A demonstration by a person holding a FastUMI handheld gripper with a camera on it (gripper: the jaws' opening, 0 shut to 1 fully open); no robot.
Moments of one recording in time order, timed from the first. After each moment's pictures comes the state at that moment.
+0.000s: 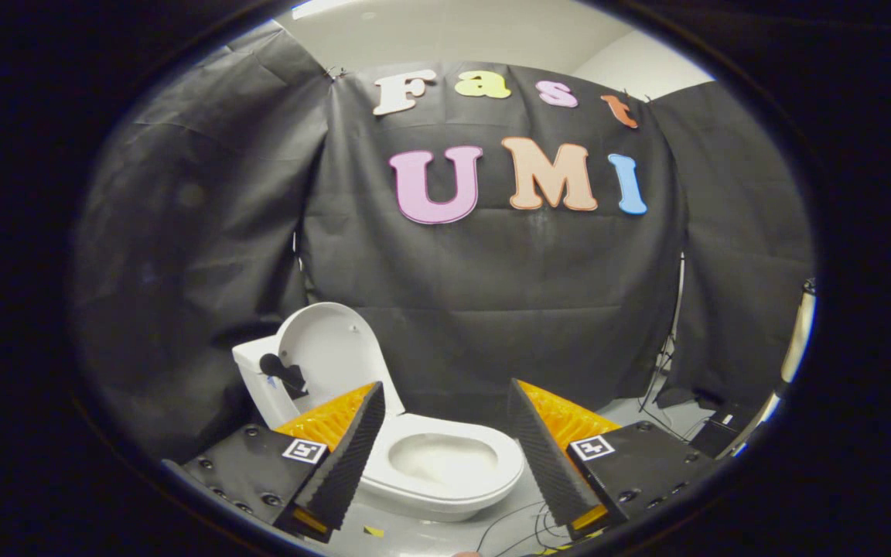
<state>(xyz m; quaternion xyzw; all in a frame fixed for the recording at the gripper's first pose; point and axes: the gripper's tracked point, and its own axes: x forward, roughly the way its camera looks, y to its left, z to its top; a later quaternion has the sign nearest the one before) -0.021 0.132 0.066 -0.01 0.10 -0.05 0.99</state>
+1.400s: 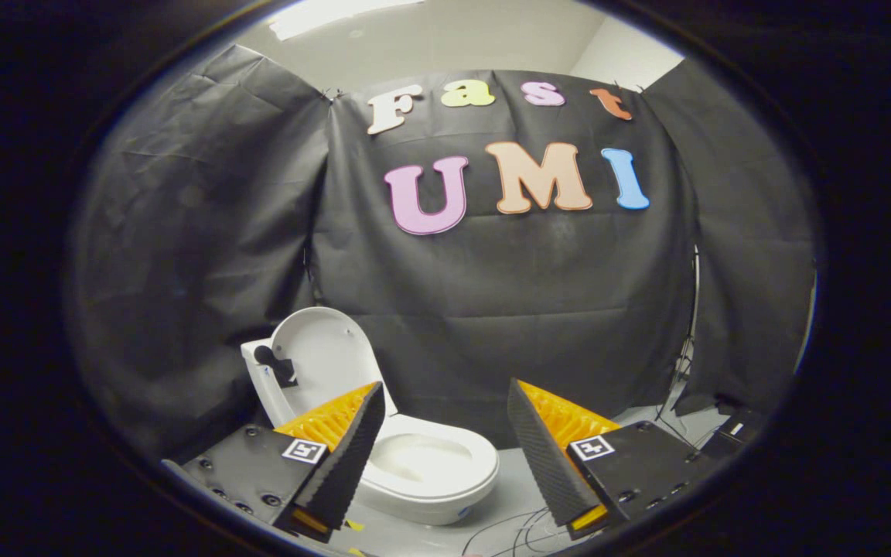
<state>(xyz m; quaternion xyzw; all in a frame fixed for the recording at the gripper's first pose) -0.044 0.039 0.060 0.01 0.07 0.01 1.00</state>
